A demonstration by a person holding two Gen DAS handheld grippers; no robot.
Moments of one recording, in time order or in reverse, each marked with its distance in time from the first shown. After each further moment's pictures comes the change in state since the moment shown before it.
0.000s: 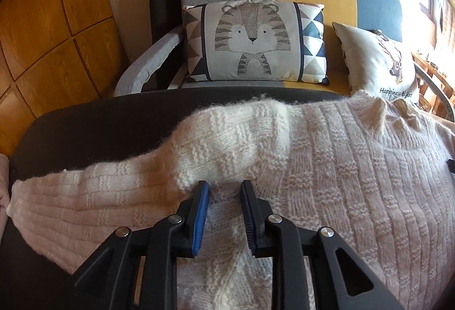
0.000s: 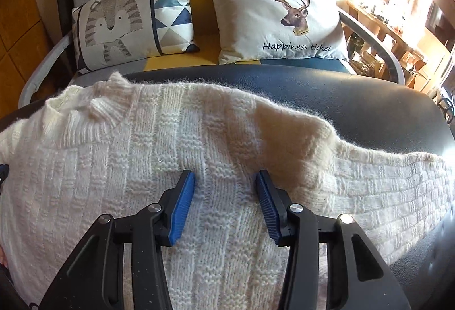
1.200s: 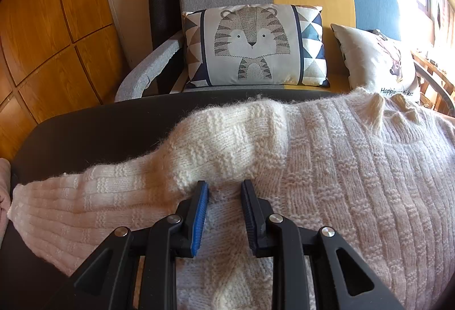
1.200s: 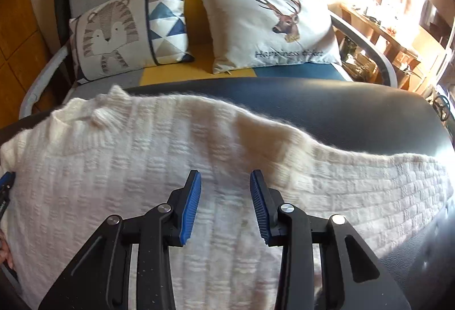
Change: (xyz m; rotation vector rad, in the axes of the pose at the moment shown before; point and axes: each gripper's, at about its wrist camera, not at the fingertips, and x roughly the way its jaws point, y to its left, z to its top) left arm 0.001 -0.003 -0.005 0.008 -0.036 0.007; right arm -0.009 -0.024 -0.001 0.046 -0.006 -0.030
